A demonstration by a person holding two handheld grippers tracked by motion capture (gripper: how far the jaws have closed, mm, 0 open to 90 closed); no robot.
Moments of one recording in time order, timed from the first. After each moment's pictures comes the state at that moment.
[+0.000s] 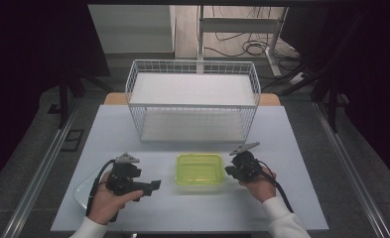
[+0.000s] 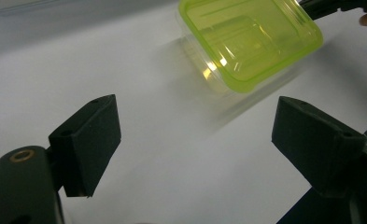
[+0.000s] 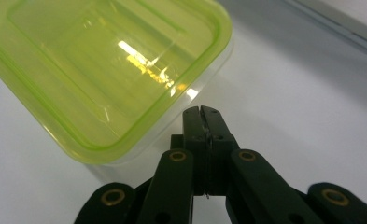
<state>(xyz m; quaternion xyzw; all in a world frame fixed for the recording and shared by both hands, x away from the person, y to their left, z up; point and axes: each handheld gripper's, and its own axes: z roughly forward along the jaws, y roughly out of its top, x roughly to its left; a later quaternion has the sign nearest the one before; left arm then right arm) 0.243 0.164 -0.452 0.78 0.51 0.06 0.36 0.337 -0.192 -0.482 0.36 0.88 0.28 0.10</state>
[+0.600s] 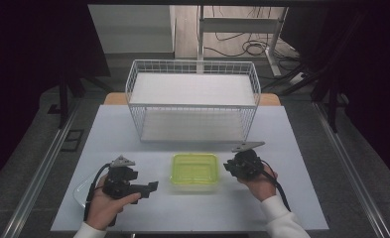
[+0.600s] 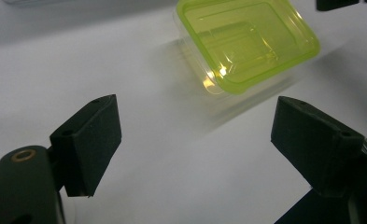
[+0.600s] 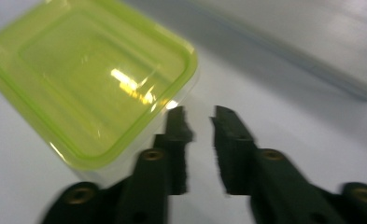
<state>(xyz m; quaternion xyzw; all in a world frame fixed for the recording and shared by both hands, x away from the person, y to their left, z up) 0.233 0.170 -0.453 0.76 0.53 0.06 0.37 0.332 -0.194 -0.466 0.38 0.86 0.32 0.13</state>
